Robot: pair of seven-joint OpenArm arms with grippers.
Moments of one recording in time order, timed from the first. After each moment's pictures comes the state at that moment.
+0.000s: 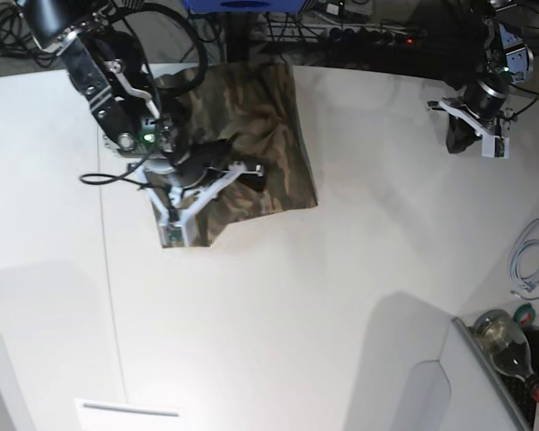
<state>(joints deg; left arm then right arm) 18.0 -17.3 -27.3 65.3 -8.2 -34.2 3.0 -3.6 10.3 -32.3 97.7 27.1 -27.0 -45.1</state>
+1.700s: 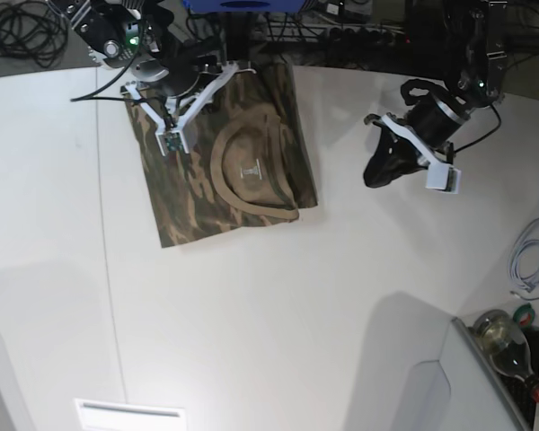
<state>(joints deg) 21.4 -18.1 -6.3 87.4 -36.3 -33.4 17.5 -20.5 19.6 -36.4 109.8 27.1 -26.6 -42.5</state>
